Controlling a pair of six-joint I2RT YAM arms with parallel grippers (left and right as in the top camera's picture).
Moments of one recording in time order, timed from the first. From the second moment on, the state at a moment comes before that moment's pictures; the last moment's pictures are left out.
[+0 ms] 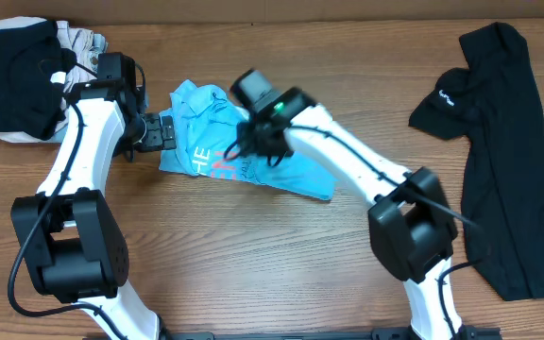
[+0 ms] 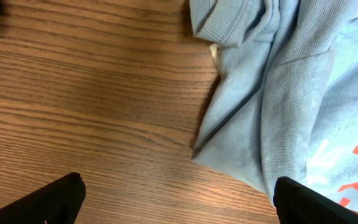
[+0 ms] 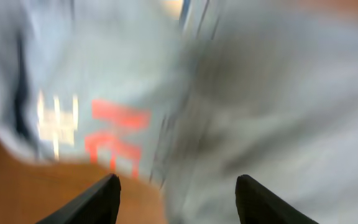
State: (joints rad) left arm 0.08 1.91 1.51 -0.98 -0.06 -0.10; right arm 0.65 2.17 1.87 -0.92 -0.05 0.61
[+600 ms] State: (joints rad) left arm 0.08 1.91 1.51 -0.97 -0.02 -0.07; right arm 0.45 2.20 1.87 -1.14 -0.06 0.58
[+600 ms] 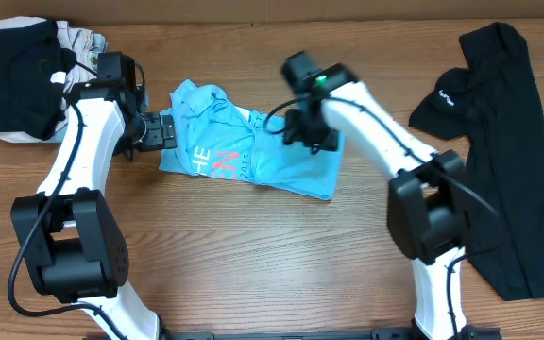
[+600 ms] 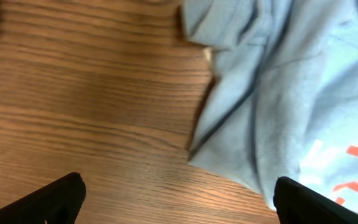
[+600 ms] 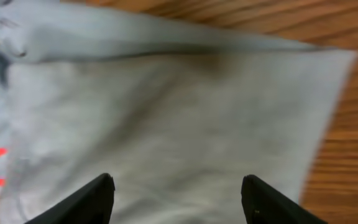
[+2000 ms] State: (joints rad) left arm 0.08 2.15 1.52 -0.72 0.40 0.39; right arm 0.36 2.20 1.87 -1.18 -0.23 0.39
